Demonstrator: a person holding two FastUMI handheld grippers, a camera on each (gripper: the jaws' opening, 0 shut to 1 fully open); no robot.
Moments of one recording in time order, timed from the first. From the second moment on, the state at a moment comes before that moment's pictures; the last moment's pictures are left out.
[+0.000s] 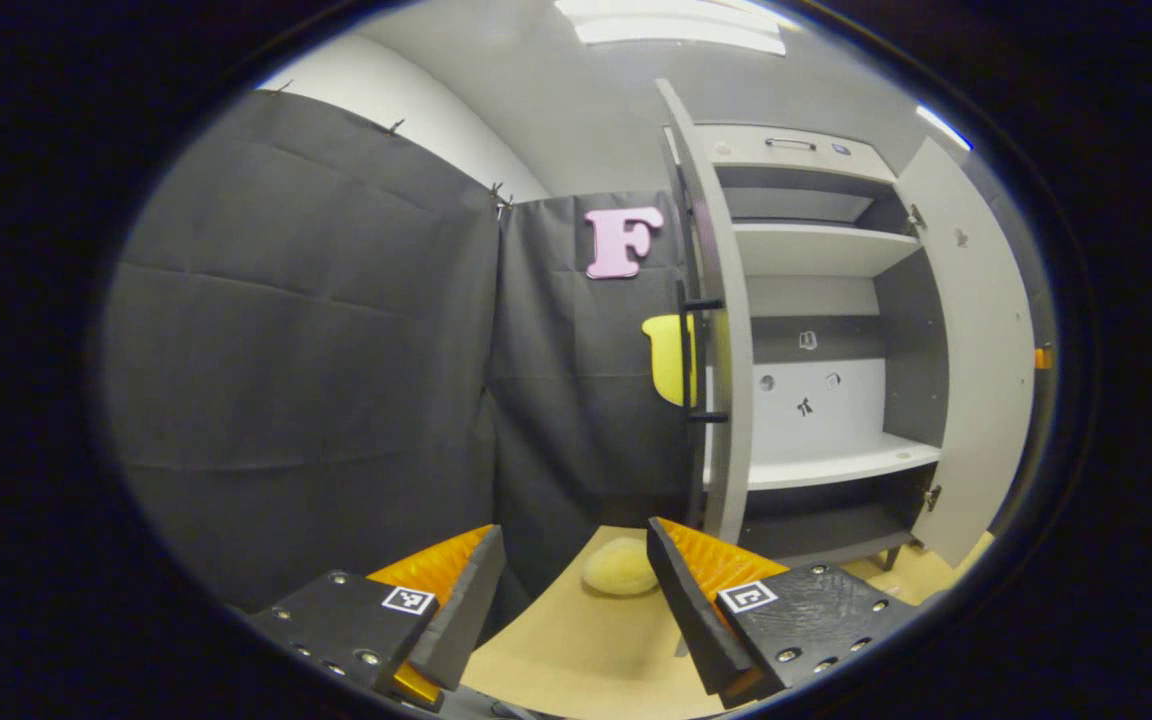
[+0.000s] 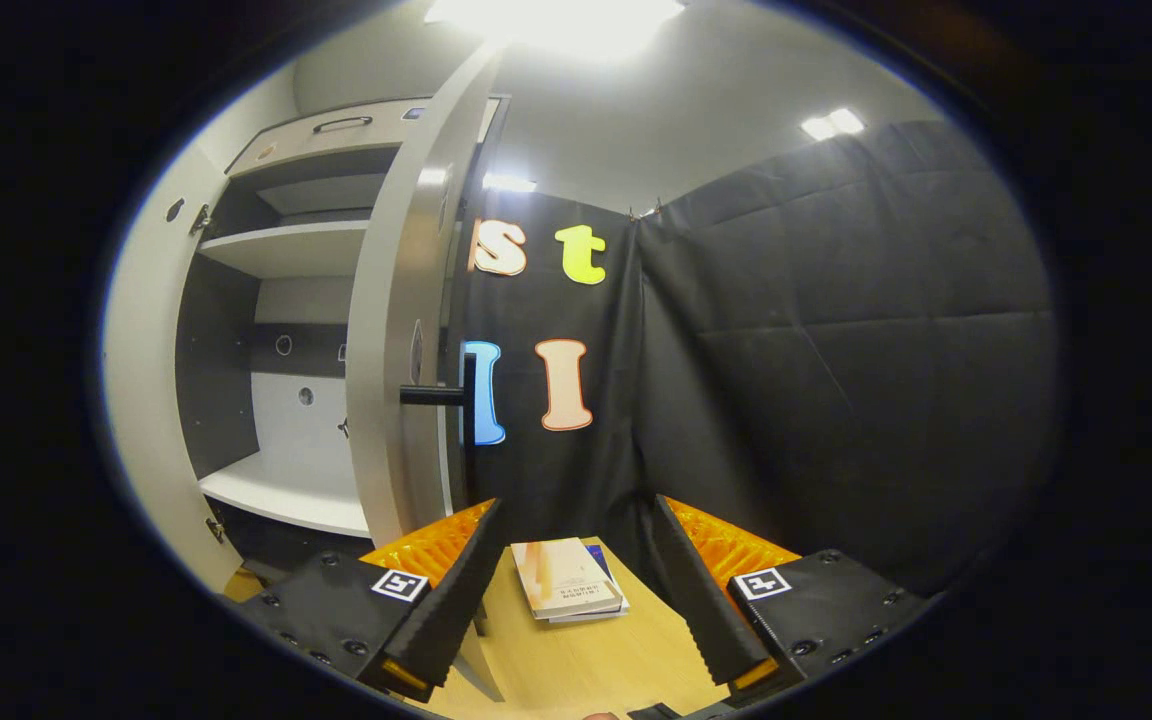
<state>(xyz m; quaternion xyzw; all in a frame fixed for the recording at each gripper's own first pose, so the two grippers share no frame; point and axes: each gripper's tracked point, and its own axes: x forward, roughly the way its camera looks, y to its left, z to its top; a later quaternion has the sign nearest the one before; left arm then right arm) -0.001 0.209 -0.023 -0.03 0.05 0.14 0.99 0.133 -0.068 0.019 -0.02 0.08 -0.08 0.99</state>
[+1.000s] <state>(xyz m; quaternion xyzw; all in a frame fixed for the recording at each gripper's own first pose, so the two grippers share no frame) 0.055 0.234 -0.056 -0.06 0.06 0.09 0.99 0.115 -0.002 0.023 -0.01 0.06 -0.08 1.00</state>
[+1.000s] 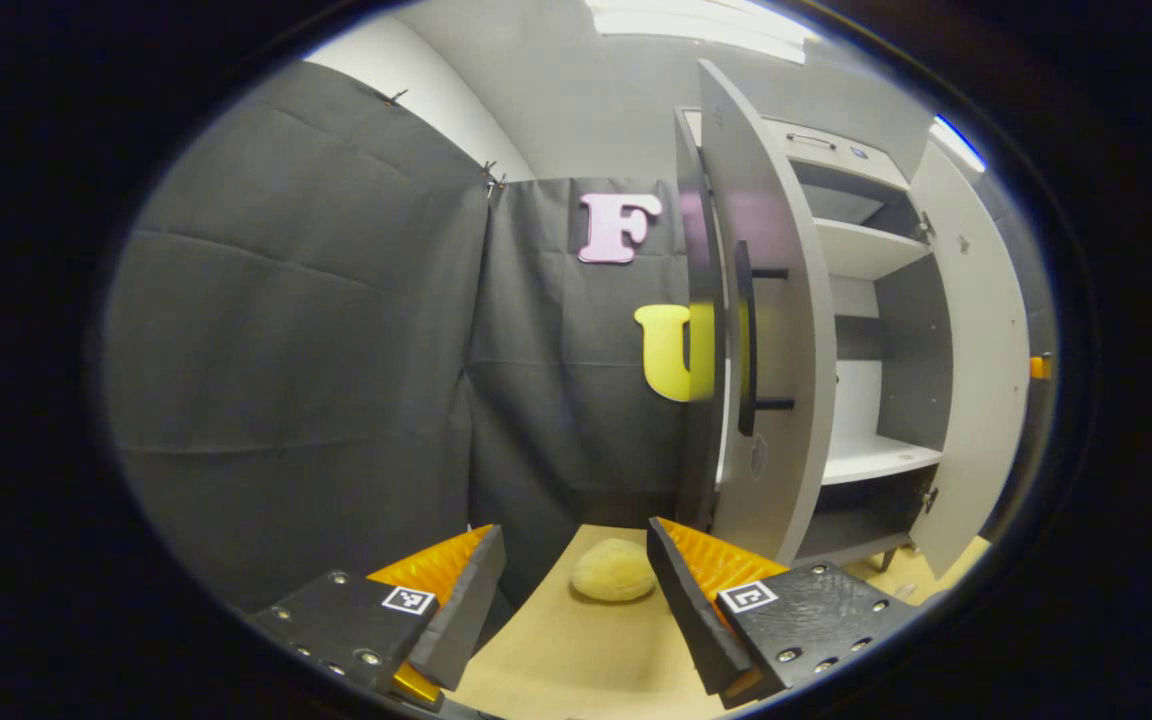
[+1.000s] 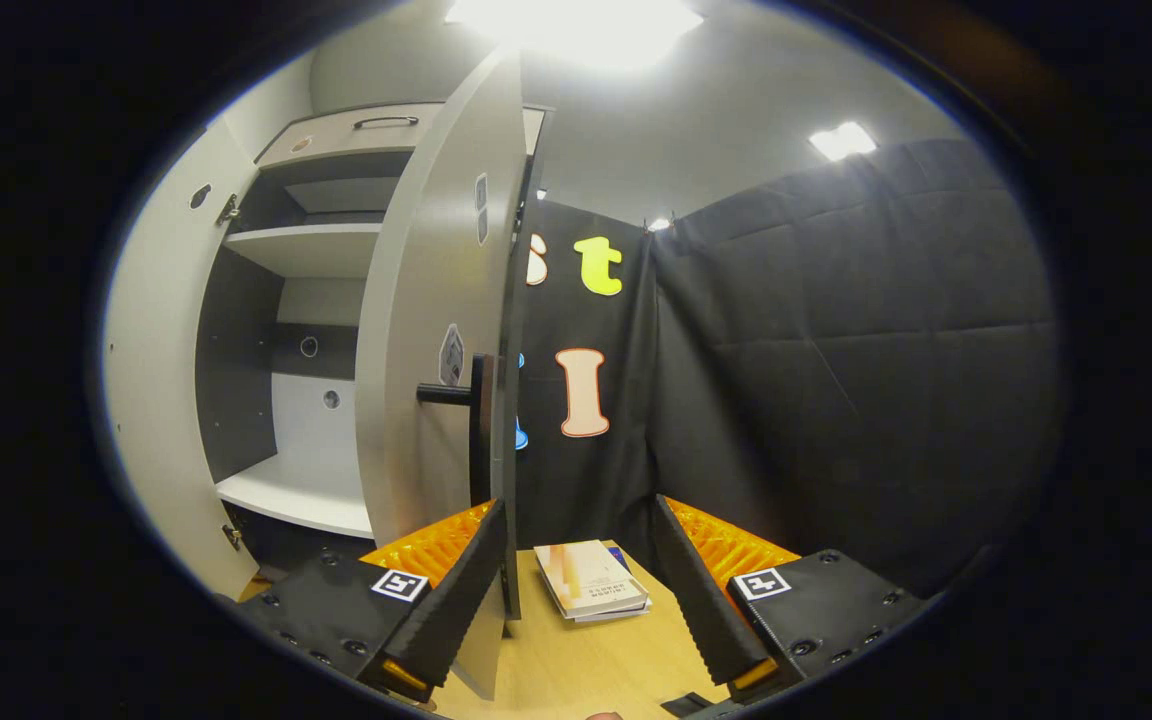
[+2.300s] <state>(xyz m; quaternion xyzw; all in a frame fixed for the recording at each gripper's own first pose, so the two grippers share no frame) 0.043 0.266 -0.067 -0.06 0.07 0.10 0.99 0.158 0.136 0.021 0.01 0.04 0.05 1.00</state>
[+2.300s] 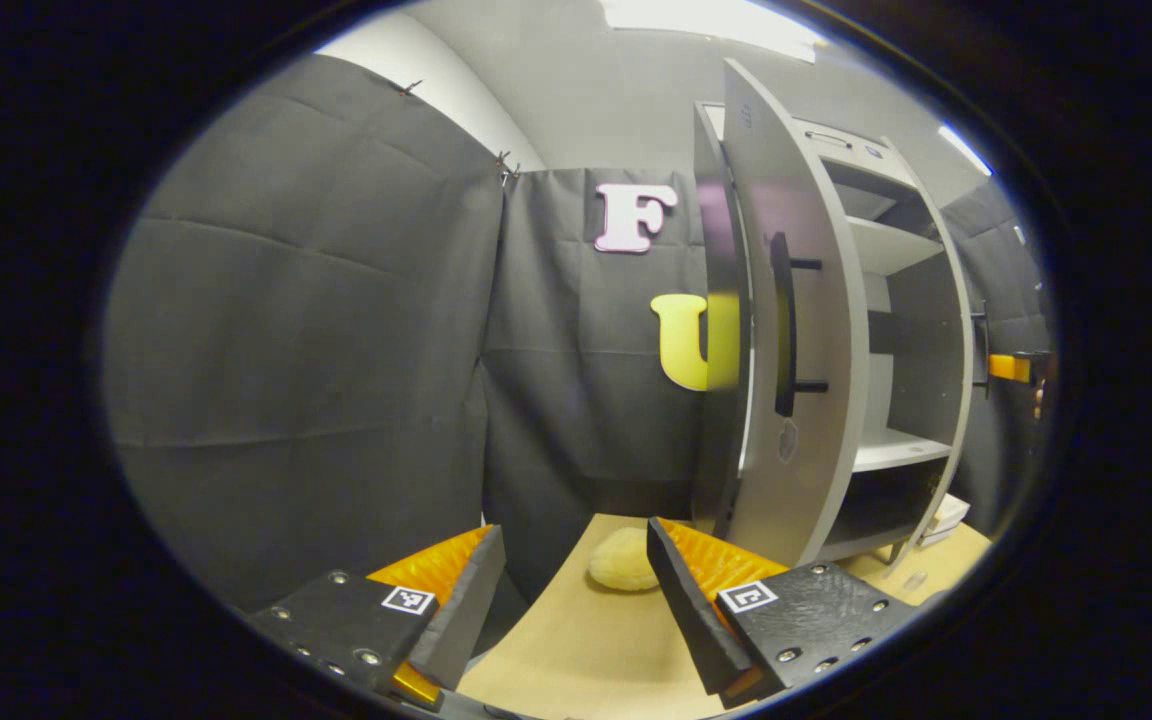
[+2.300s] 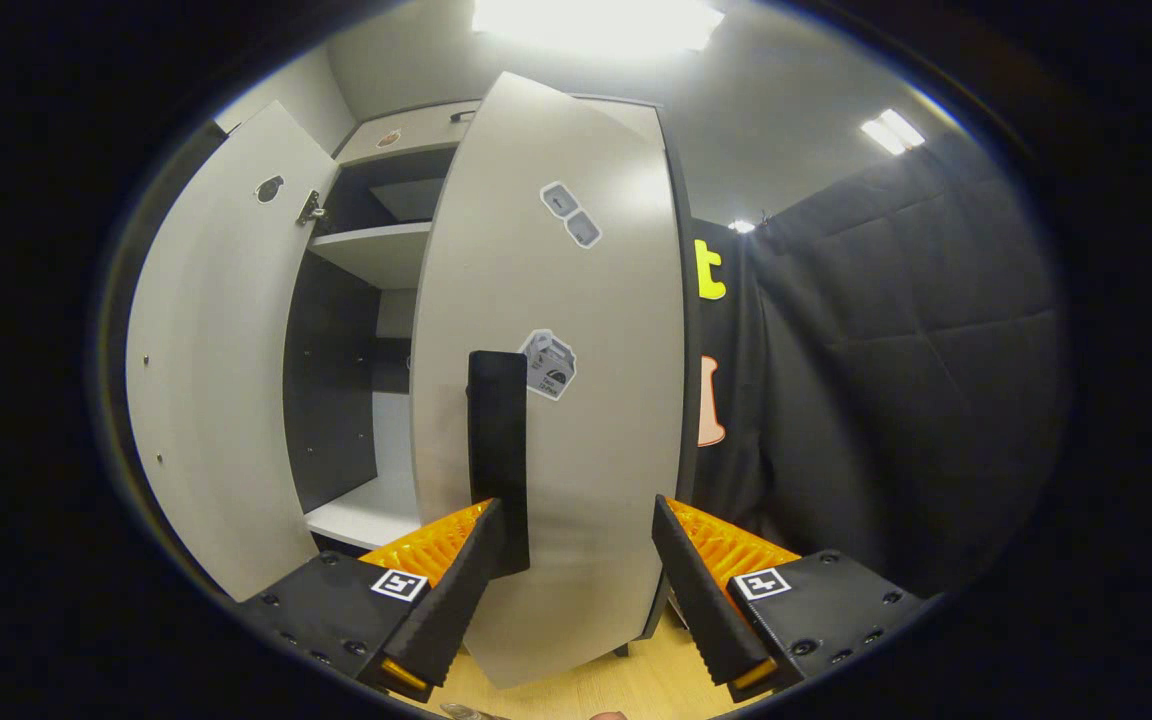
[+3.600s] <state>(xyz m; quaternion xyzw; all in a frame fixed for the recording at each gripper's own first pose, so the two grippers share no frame) 0.145 0.215 0.053 -0.06 0.00 0.04 1.00 0.084 0.057 -0.039 -0.01 0.10 0.04 0.99</state>
